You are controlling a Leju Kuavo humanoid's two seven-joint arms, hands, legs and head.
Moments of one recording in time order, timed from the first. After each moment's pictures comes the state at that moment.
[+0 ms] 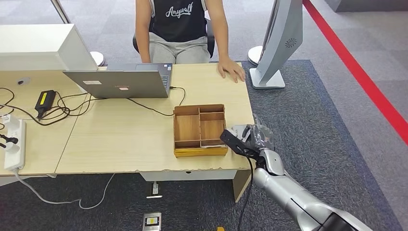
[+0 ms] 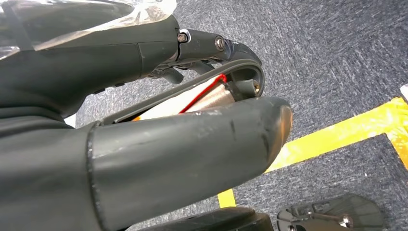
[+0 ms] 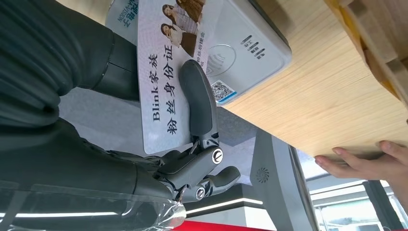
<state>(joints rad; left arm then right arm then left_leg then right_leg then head) -0.13 -0.01 -1.35 -0.25 0.65 0.59 0.11 -0.60 -0.18 0.82 -0.67 0.53 -0.56 0.33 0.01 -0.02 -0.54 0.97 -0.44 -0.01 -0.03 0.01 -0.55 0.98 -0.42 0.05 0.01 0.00</state>
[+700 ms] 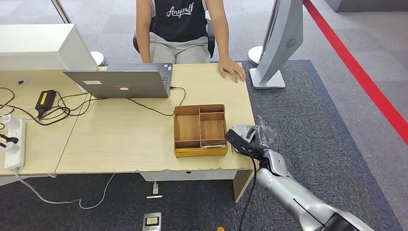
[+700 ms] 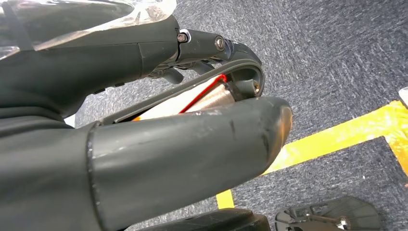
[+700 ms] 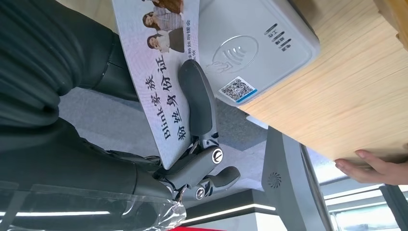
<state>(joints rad) -0.12 -0.01 -1.35 -0.26 0.65 0.61 0.11 -0.60 -0.20 0.81 -0.64 0.49 -0.59 0.32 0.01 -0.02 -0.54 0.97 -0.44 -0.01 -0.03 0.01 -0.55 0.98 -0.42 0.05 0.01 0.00</state>
